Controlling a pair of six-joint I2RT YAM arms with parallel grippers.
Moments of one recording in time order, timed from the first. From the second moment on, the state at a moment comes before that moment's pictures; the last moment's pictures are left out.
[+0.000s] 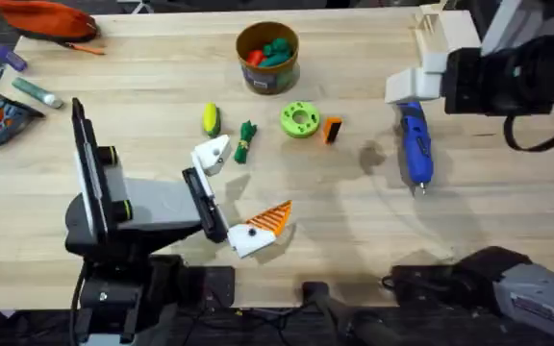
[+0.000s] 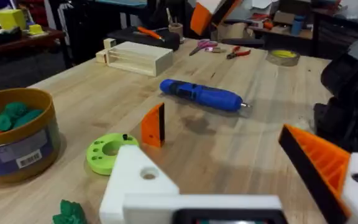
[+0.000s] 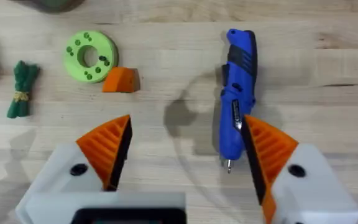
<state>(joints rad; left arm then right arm) -0.01 0.01 0.01 -0.12 1.11 0.07 0.36 1.11 1.20 -1.12 0.14 0.37</state>
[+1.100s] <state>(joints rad) -0.01 0.01 0.01 -0.12 1.11 0.07 0.41 1.17 1.29 -1.16 0.14 0.44</state>
